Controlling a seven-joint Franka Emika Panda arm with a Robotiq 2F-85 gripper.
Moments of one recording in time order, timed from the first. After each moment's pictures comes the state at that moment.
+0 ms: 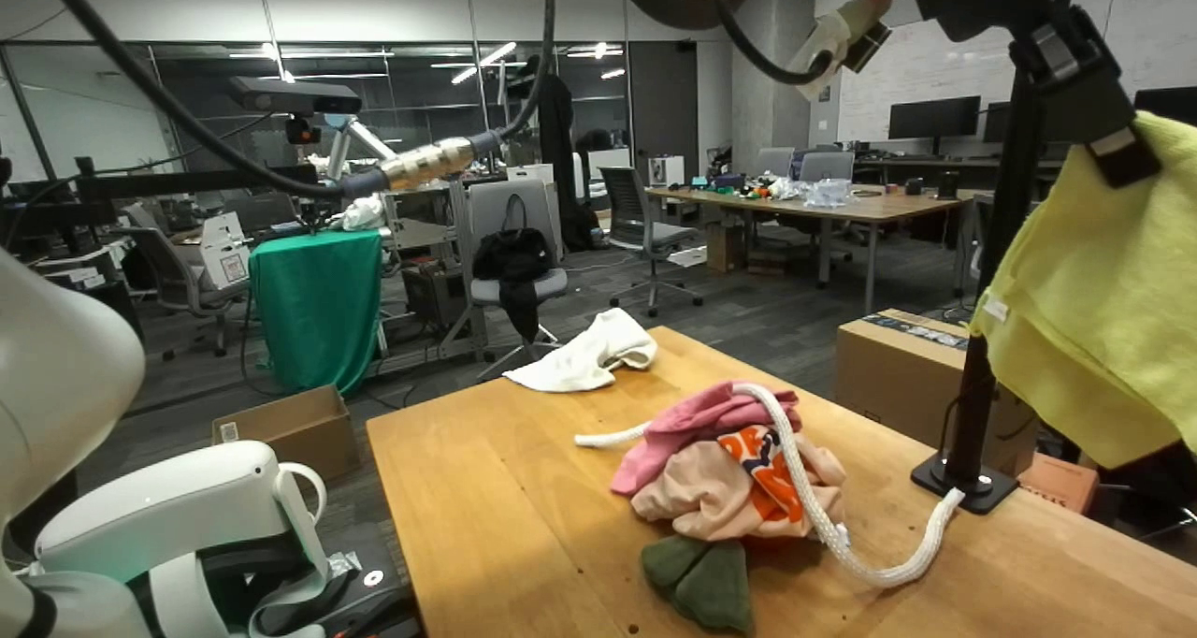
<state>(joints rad) -0.32 -0.10 0.01 -2.04 -0.48 2.44 1.24</state>
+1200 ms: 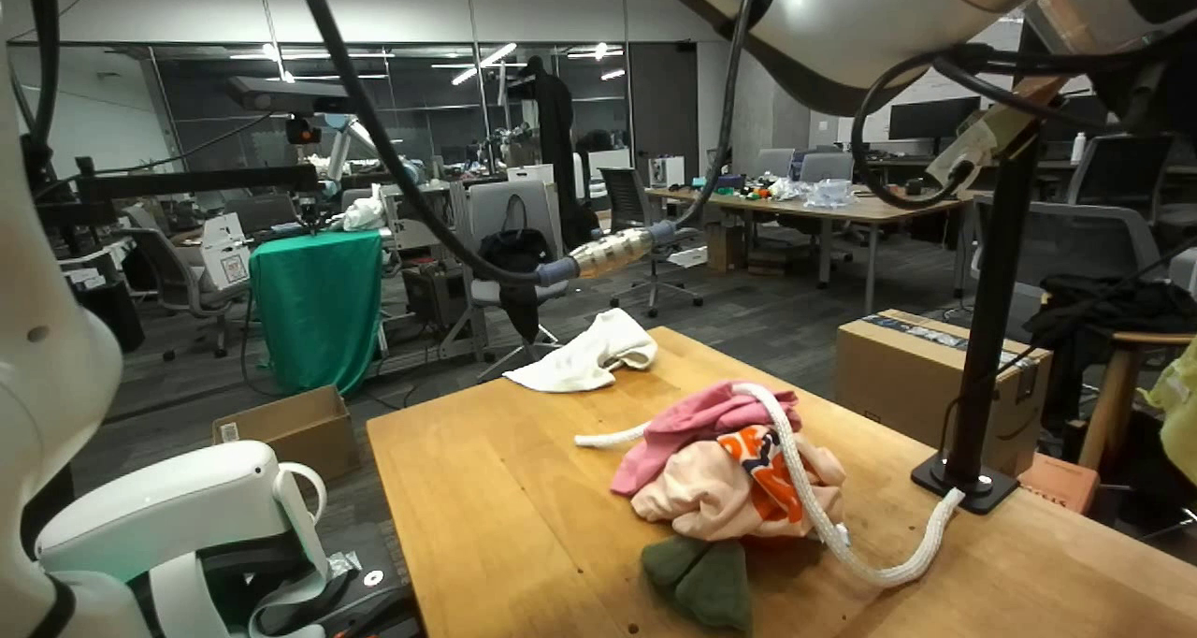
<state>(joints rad) -0.18 0.20 -0.22 -1.81 -0.54 2.47 1.56</state>
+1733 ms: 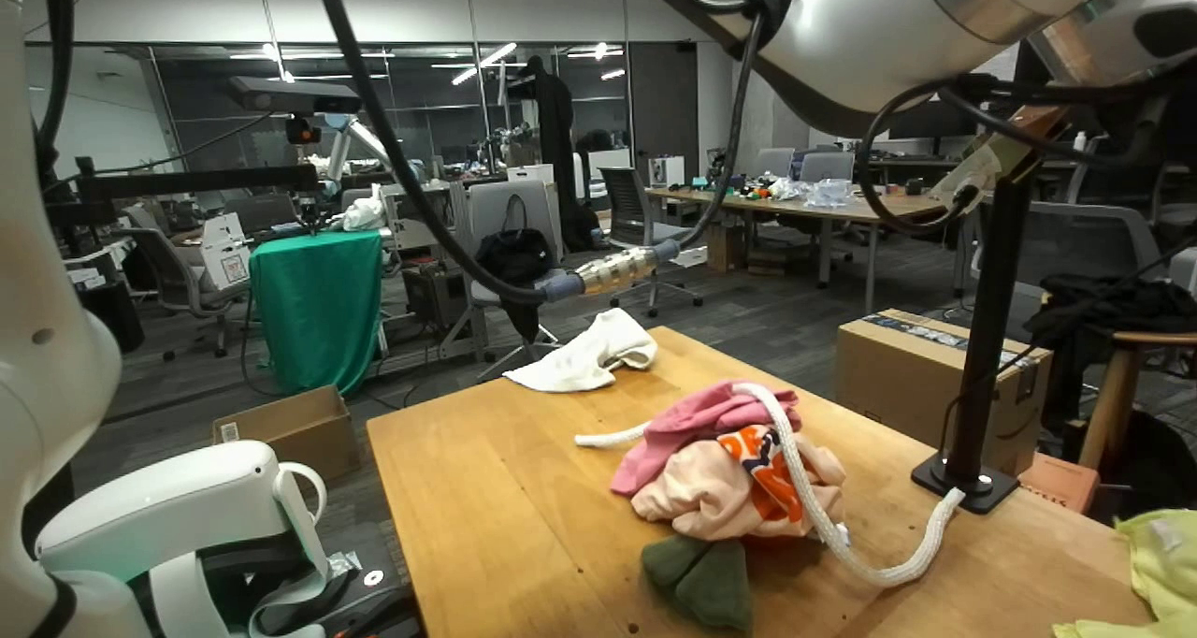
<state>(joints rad) -0.18 0.23 -0.23 -1.81 -0.52 2.48 1.54</state>
